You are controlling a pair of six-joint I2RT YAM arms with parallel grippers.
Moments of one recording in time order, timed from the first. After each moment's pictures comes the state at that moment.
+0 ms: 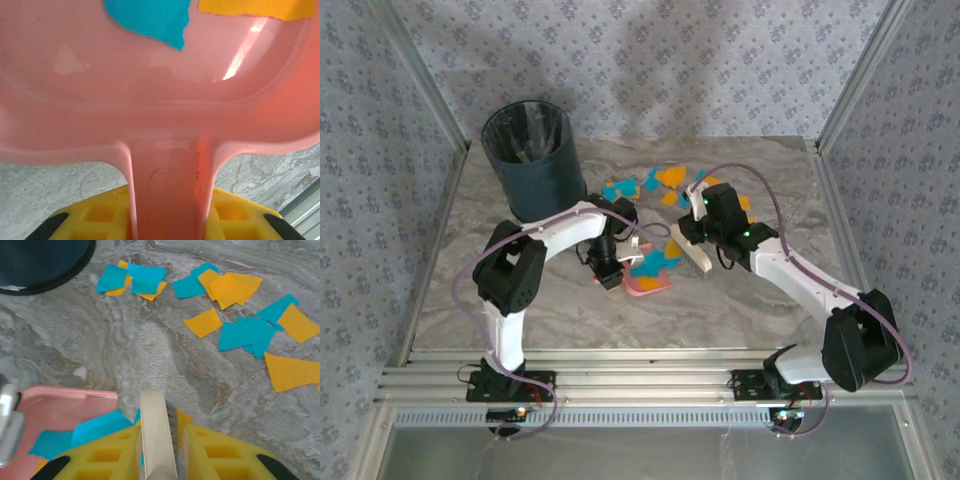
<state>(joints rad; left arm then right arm) -0.68 1.97 1.46 -1.21 0.14 0.40 0.52 1.35 0.97 -0.29 -0.01 0.04</state>
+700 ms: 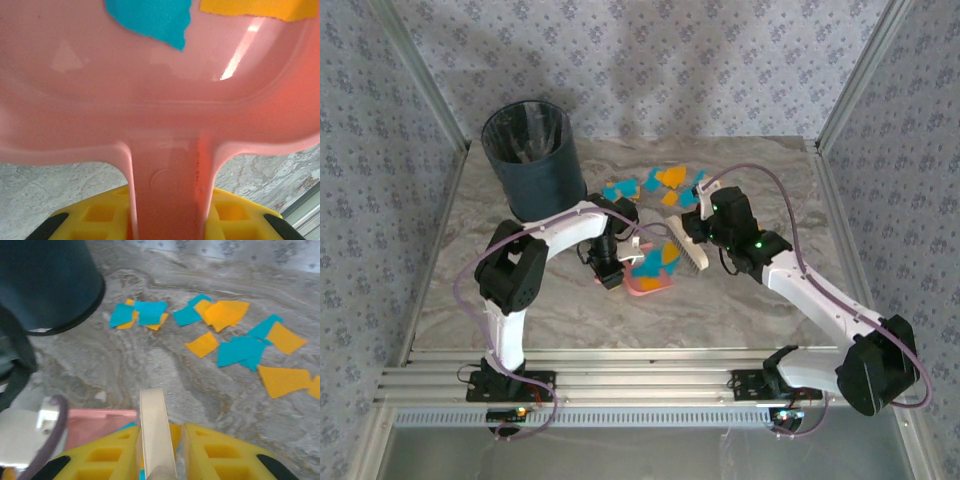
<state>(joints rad) -0.68 1.98 1.46 -1.21 0.14 0.40 0.54 1.22 0.94 -0.27 0.08 0.15</state>
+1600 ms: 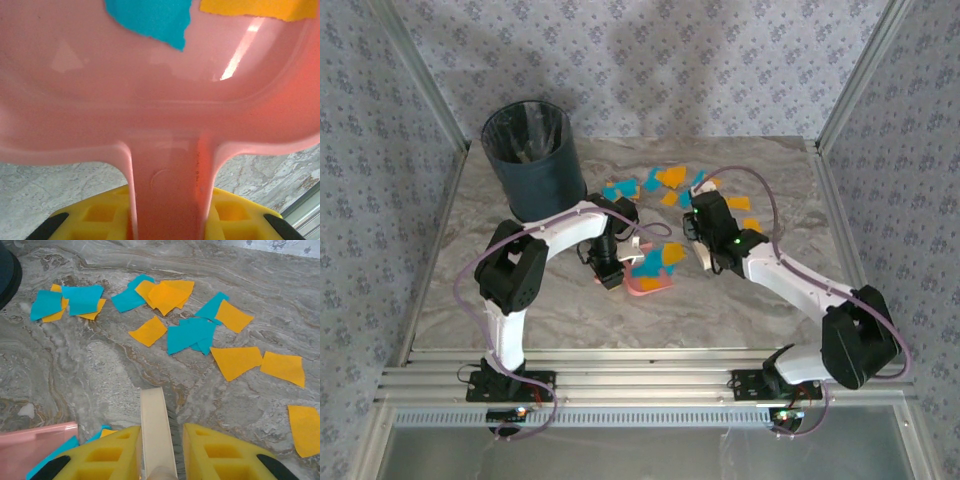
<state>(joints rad) -0.68 1.98 1.46 -1.21 0.14 0.40 0.59 1.38 0.93 -0.21 0.31 0.20</state>
